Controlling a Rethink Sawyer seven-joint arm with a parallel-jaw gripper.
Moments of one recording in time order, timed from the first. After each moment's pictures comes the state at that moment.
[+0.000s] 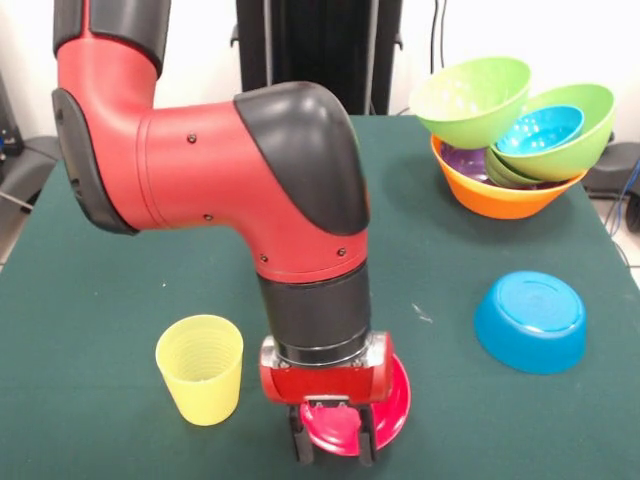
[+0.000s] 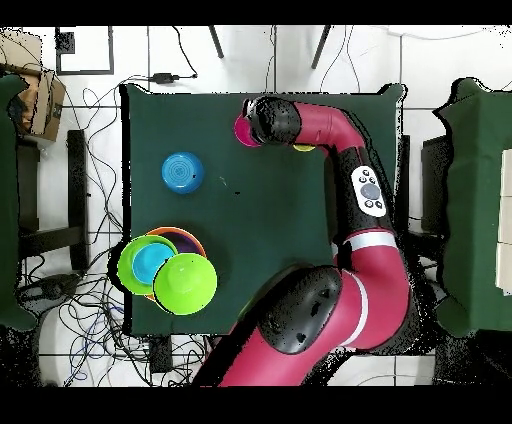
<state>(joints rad) -0.49 -0.17 0.55 0.93 -0.47 0.63 1.81</state>
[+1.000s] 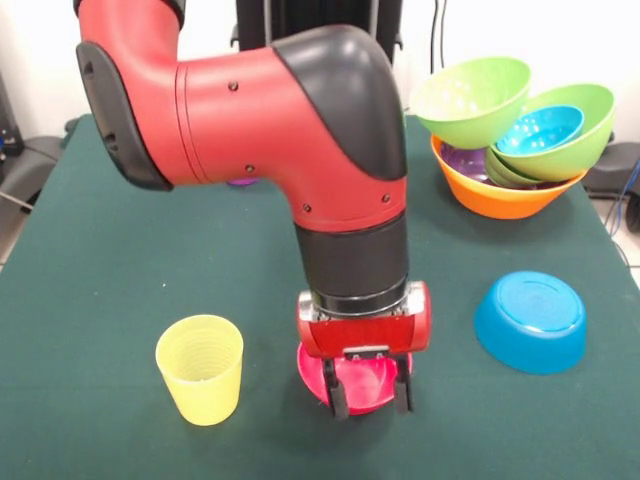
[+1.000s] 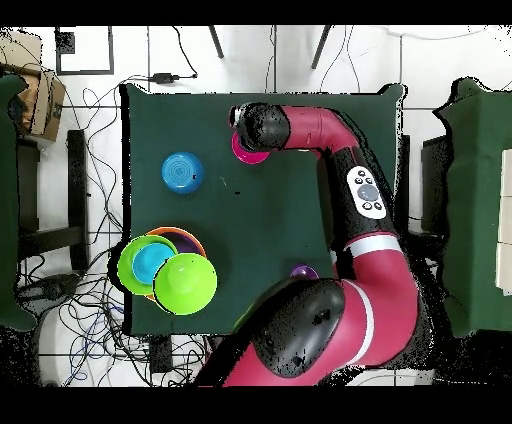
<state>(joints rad) -0.49 -0.27 0.55 1.07 -0.47 0.63 1.81</state>
